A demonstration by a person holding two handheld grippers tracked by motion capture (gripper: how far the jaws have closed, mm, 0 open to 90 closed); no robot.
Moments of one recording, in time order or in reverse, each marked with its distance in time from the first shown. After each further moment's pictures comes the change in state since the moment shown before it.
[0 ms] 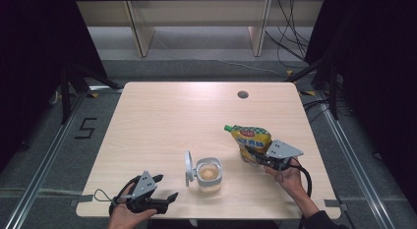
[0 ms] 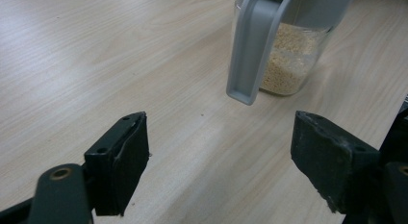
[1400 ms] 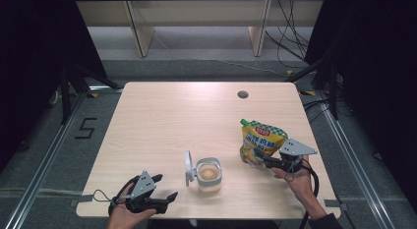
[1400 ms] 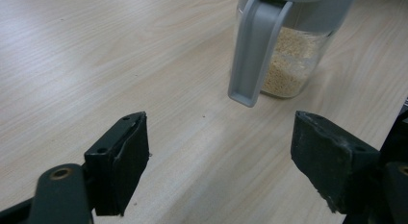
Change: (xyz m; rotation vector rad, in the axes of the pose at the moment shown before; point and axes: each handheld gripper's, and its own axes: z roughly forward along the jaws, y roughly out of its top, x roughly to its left) left arm -0.002 -0.001 -0.002 -0.003 -0.007 -0.037; right arm -0.007 -0.004 -0.026 0.028 -0.032 0.233
